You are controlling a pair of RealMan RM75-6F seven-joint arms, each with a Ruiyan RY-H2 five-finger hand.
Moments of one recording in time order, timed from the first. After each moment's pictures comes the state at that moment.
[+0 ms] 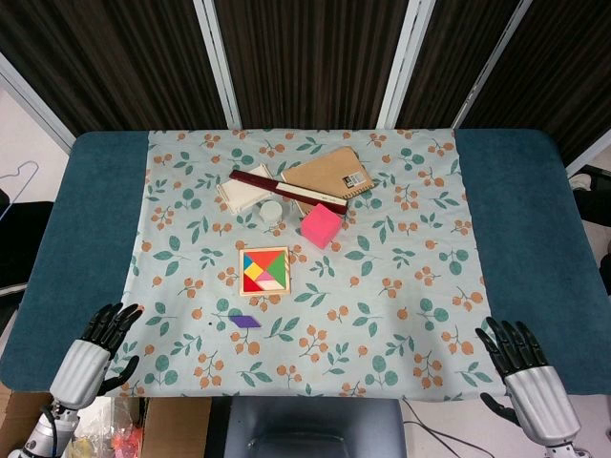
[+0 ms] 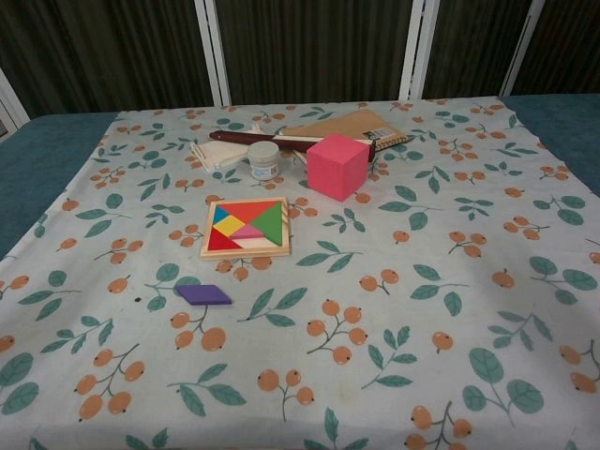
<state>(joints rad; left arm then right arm) -0.15 -1.40 0.10 -1.27 1.79 1.61 -0.13 -0.07 -1.17 -0.11 -1.62 -1.86 1.63 -0.26</state>
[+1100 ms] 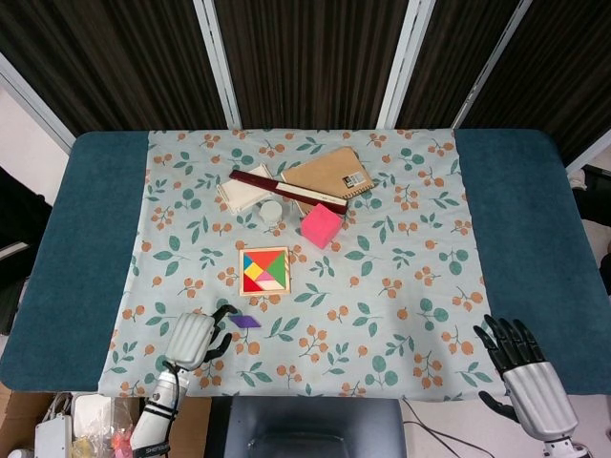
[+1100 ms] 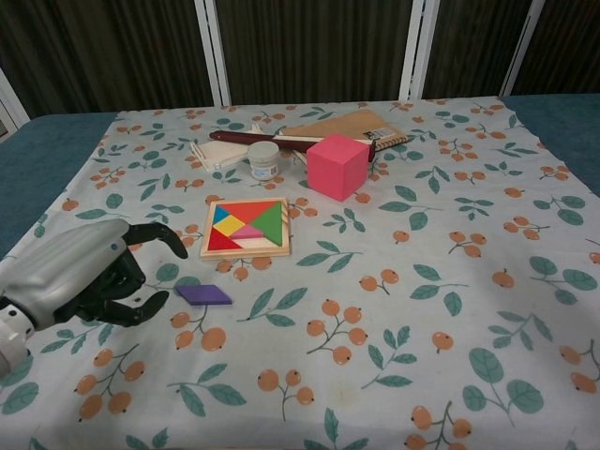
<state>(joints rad) -0.33 -1.76 -0.10 -1.51 1.40 1.21 0.37 -0.06 -1.15 -0.10 -1.63 -1.84 1.60 -0.24</state>
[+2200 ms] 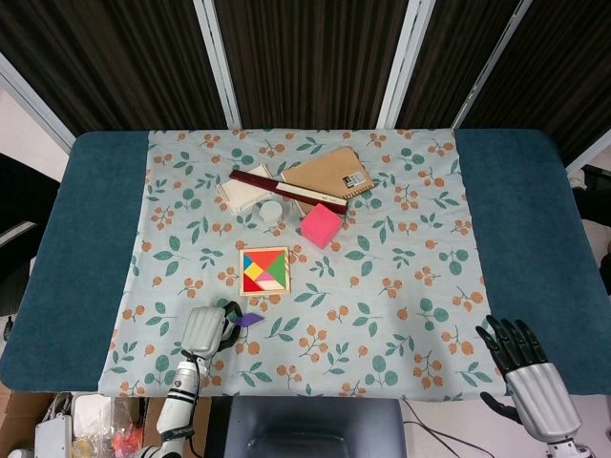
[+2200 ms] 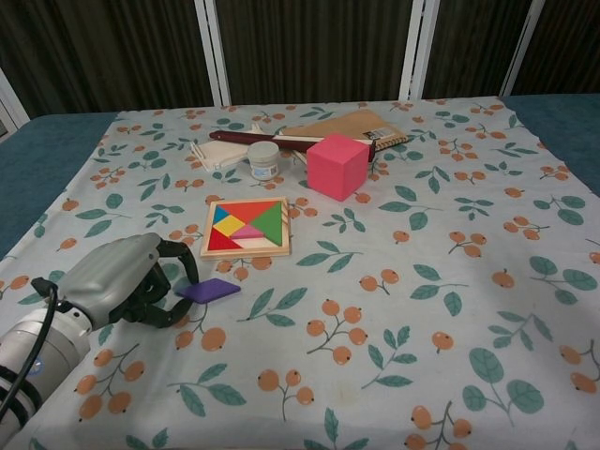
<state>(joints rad) -0.40 -1.93 -0.15 -1.32 1.27 1.20 0.40 -0.06 -1.15 -0.11 -1.63 -1.85 1.61 -0.22</state>
